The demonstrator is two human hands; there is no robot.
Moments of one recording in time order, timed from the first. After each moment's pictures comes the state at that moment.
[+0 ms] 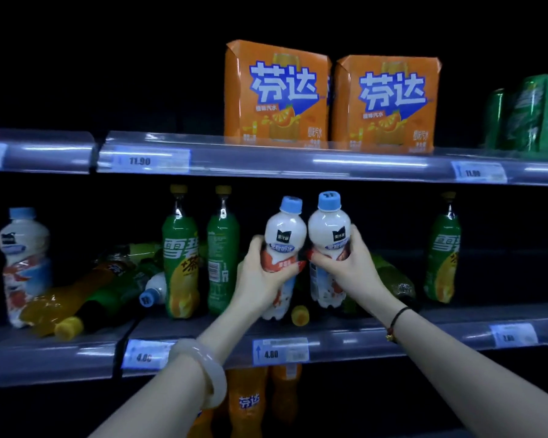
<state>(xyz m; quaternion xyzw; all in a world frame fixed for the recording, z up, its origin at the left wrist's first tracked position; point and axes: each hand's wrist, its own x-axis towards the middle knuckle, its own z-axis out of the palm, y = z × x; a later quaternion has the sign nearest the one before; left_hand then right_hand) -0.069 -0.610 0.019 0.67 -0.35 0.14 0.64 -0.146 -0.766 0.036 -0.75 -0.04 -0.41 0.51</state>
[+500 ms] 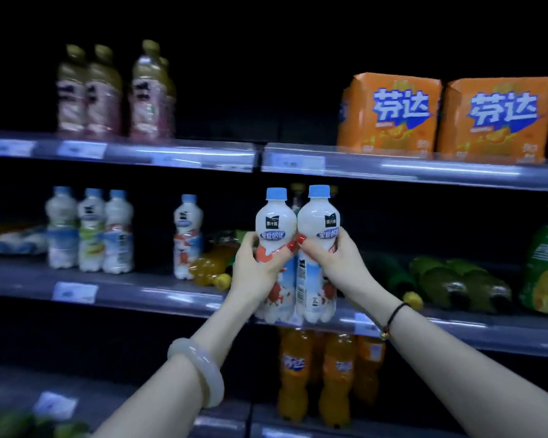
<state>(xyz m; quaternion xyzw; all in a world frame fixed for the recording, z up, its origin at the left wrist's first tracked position) -0.117 -0.403 0.021 0.64 -0.25 0.19 0.71 -0.153 -0.547 0.045 -0.74 -0.11 -0.30 0.59</state>
